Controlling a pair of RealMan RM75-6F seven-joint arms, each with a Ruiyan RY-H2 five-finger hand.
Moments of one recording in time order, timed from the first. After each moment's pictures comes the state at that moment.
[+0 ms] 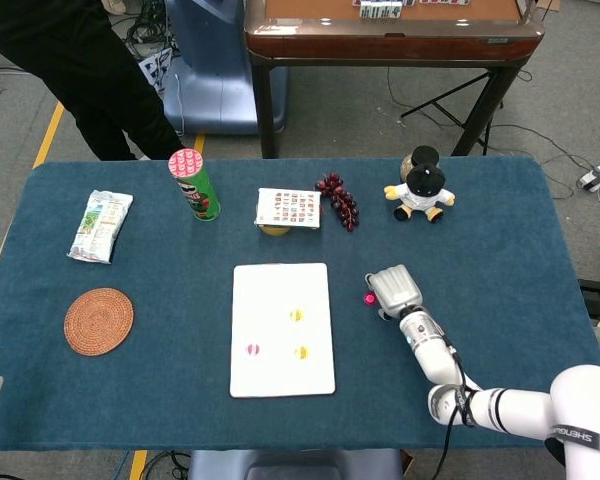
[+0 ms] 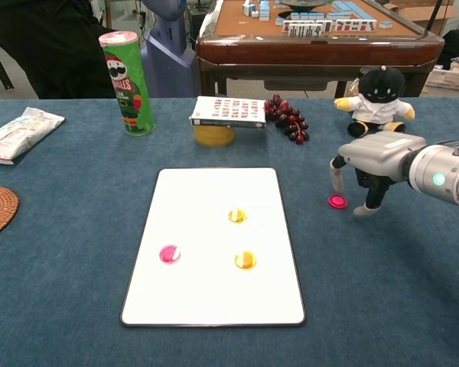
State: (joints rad) left arm 0.01 -0.97 -0.02 -1.61 1.45 1.50 -0.07; right arm 0.86 -1.58 0.02 -1.39 -0.74 0.93 -0.70
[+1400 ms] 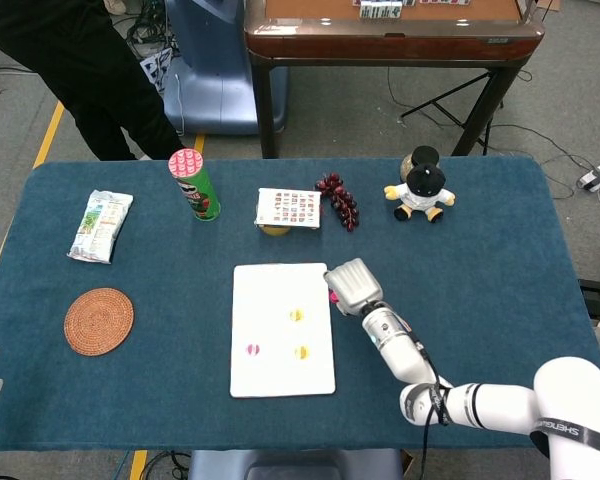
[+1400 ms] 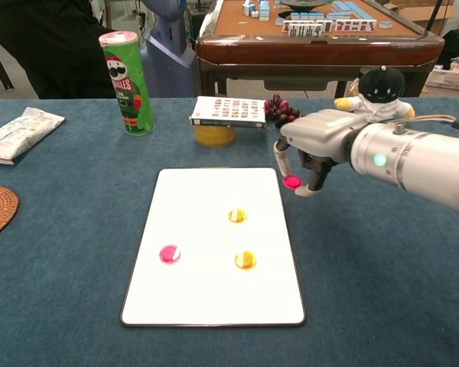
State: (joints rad) left arm 0.02 -0.98 -0.02 -1.60 1.44 1.49 -0.08; right arm 0.95 -1.63 0.14 -1.48 -0.77 0.94 -0.81
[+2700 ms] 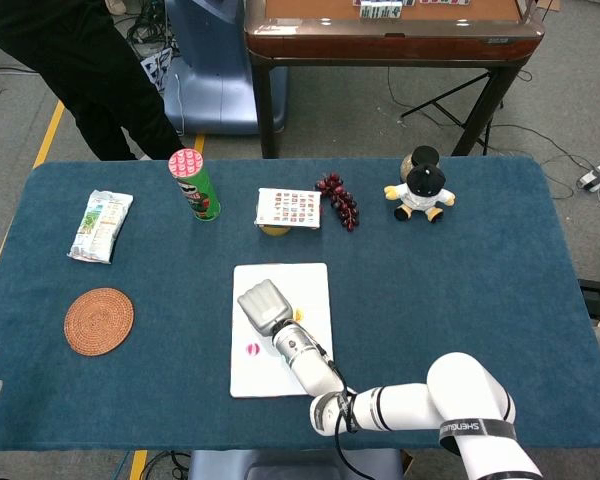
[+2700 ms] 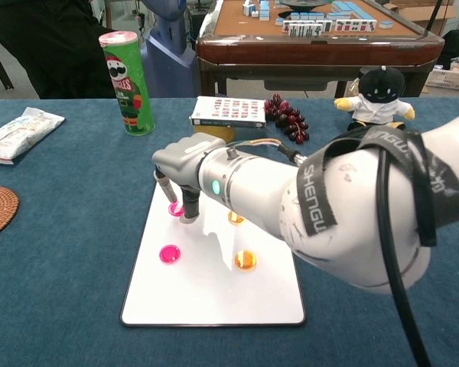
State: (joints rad) left arm 0.02 -0.97 -0.01 -1.60 1.46 1.51 -0.11; right arm 1.26 -1.95 0.25 -1.31 -0.51 0.93 -0.99
